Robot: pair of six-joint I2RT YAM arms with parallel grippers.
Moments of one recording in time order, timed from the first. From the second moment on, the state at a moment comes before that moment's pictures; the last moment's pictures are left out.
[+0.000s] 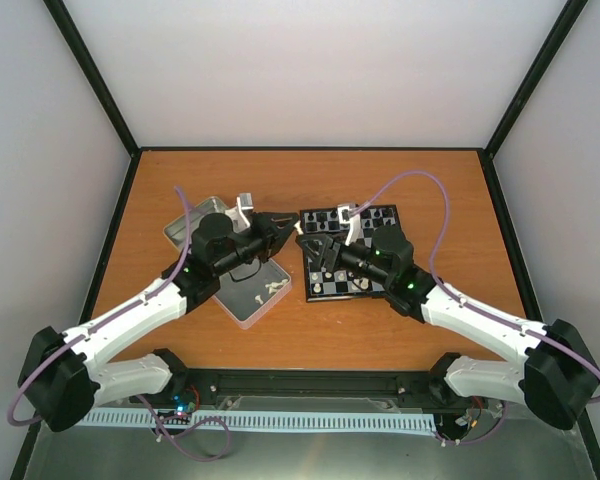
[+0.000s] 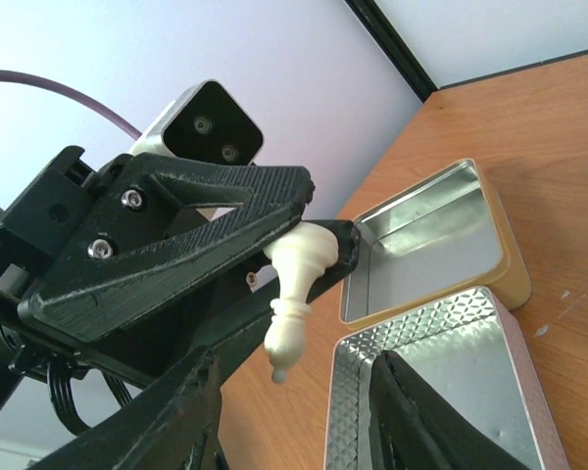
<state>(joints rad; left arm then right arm) -0.67 1.10 0.74 0.24 0.22 -1.45 0.77 1.15 0.67 0.37 -0.33 0.72</state>
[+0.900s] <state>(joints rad) -0.67 1.12 0.68 0.25 0.24 -1.47 0.77 1.17 0.77 0.20 -0.24 0.74</state>
